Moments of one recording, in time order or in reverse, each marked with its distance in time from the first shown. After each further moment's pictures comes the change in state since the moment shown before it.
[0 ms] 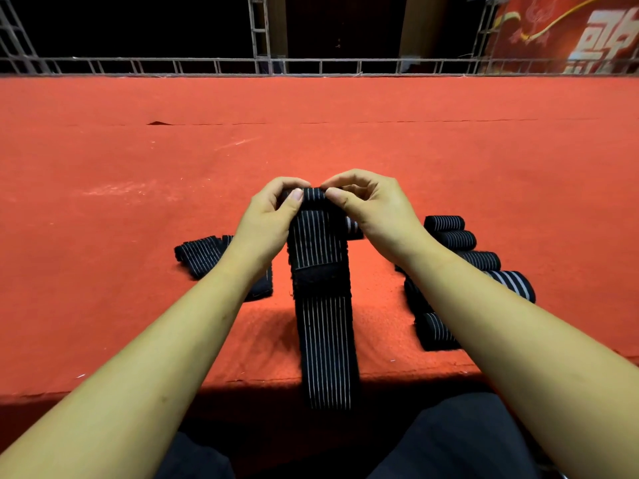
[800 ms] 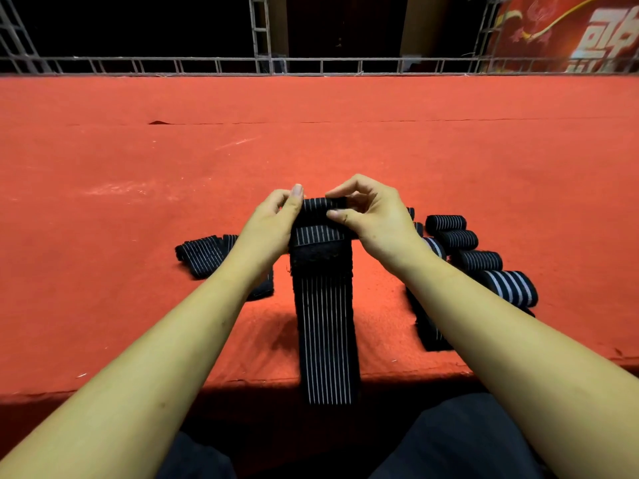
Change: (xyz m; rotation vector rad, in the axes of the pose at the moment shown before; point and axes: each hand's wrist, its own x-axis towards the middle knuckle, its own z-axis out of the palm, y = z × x) left_hand -0.007 -0.001 0.002 0.052 0.009 -0.208; right_hand -0.010 0.004 0.005 -0.042 0.005 -0.028
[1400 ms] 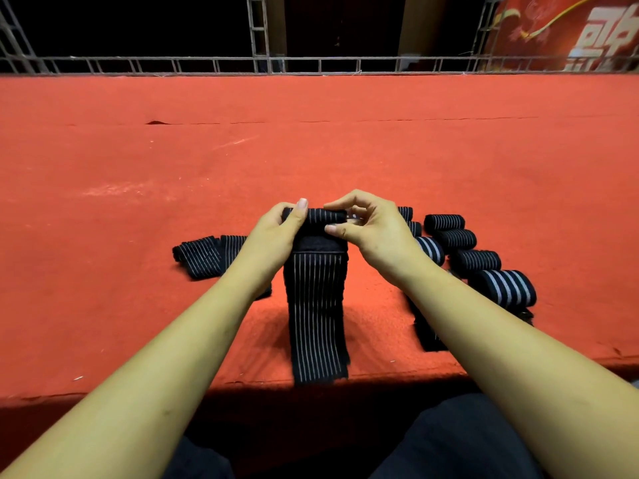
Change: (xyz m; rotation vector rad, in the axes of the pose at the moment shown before) left_hand -0.005 -0.009 0.009 0.039 -0.004 -0.035; right_hand -0.008 0.015 -0.002 0.016 0.002 0.050
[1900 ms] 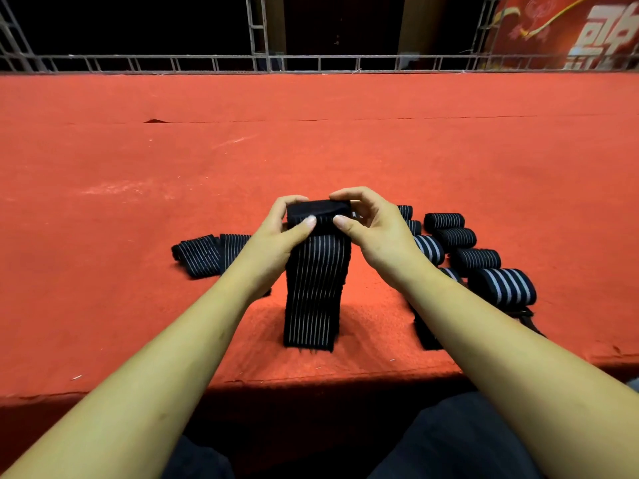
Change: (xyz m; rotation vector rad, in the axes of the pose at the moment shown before) left_hand -0.002 -0.010 -0.003 -0.260 -0.183 0.007; right_hand -0.003 0.007 -0.001 0.022 0.028 -0.036
